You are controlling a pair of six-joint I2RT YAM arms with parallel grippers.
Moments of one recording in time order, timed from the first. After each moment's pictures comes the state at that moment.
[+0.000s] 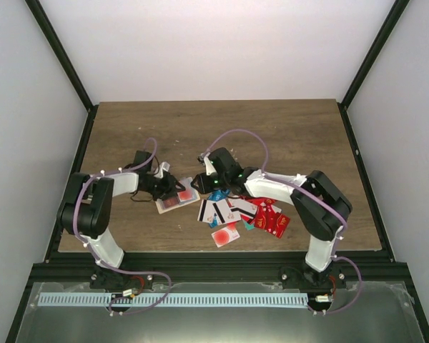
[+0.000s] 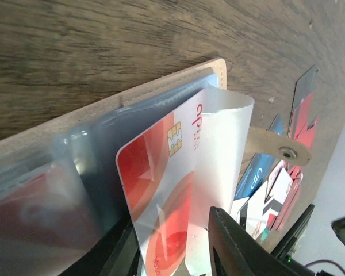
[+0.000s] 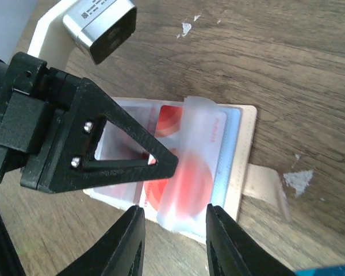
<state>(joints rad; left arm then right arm) -0.19 1.72 0.78 -0.21 0.73 -0.60 0.80 1.82 1.11 -0.03 -0.30 0.46</state>
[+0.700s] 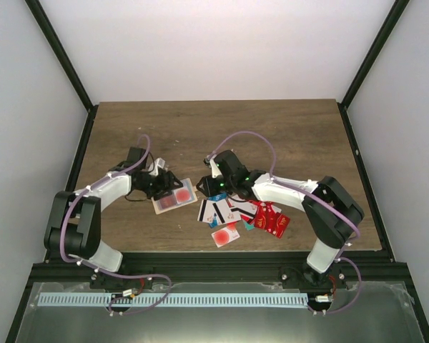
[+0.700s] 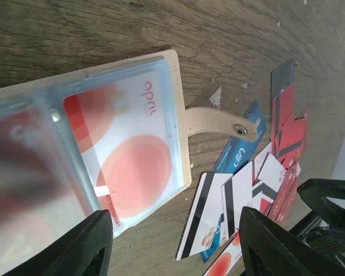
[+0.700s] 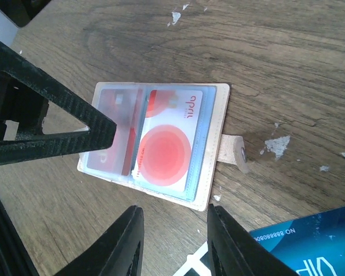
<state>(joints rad) -0.19 1.54 0.80 -0.39 0.66 -0.57 0.80 1.70 1.02 -0.07 -0.26 0.47</state>
